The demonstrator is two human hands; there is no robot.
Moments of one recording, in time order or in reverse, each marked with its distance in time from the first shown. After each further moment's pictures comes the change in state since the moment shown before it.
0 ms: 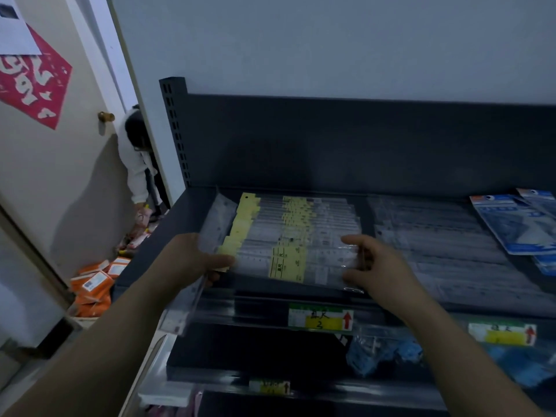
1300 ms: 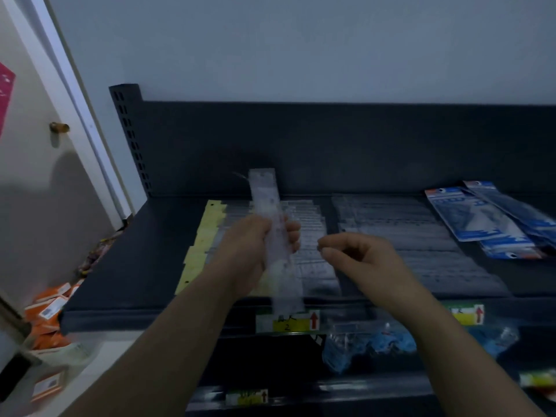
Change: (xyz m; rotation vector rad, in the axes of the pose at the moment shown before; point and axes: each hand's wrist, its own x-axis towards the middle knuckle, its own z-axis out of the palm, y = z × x) left_hand -0.025 0.091 0.104 -0.832 -0.339 -0.004; right_hand -0.030 -0.024 -0.035 0.218 0.021 -0.069
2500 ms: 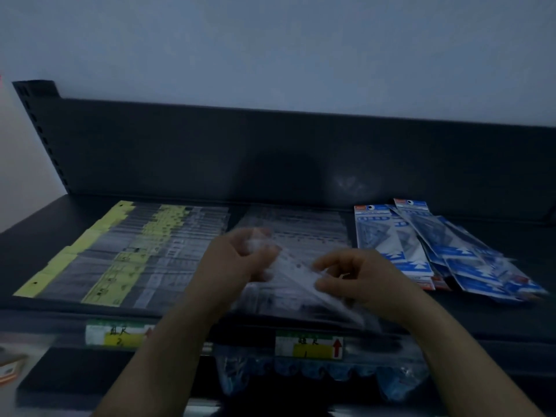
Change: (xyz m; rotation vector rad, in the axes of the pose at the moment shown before) left_hand 0.026 -0.088 0.168 0.462 0.119 0.239; right_hand 0.013 0.078 -0.210 -0.109 -0.319 0.058
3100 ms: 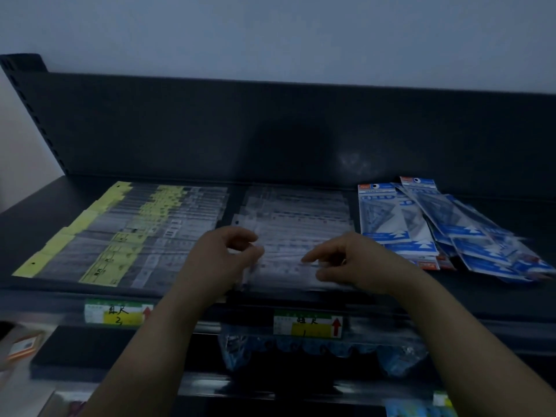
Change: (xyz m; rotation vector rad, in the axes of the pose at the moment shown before) left_hand -0.004 -0.022 -0.012 0.433 0.052 0.023; right_hand 0.024 0.024 -0.004 -0.363 -0.156 -0.015
